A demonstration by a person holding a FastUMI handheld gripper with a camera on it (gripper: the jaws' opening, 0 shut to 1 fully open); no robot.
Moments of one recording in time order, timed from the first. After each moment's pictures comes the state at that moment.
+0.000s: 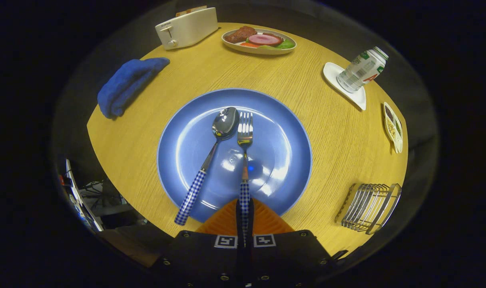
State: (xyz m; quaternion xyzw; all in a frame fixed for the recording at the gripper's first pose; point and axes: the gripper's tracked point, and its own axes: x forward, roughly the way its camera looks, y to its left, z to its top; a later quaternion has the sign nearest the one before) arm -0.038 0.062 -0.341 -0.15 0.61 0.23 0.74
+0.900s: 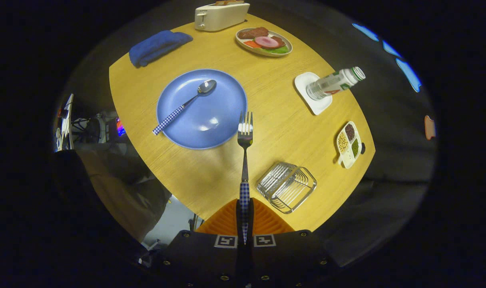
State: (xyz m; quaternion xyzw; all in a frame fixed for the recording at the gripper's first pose) arm -0.037 -0.102 -0.215 -0.35 0.61 0.26 0.66
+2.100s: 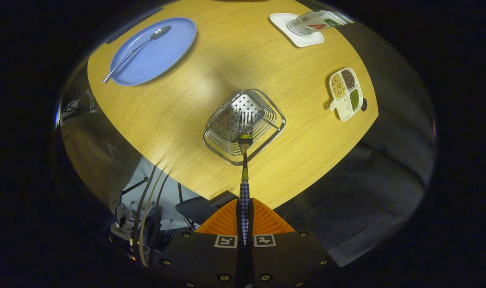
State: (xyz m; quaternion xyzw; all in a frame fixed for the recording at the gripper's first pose) arm -0.010 -0.216 -0.240 -0.41 0.73 0.19 0.51
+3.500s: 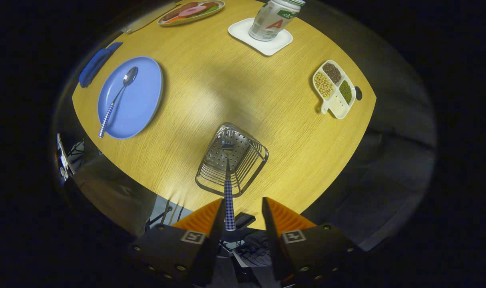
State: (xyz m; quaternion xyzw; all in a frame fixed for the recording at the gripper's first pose) arm 0.020 -0.186 -0.237 -0.27 0.73 0.16 0.61
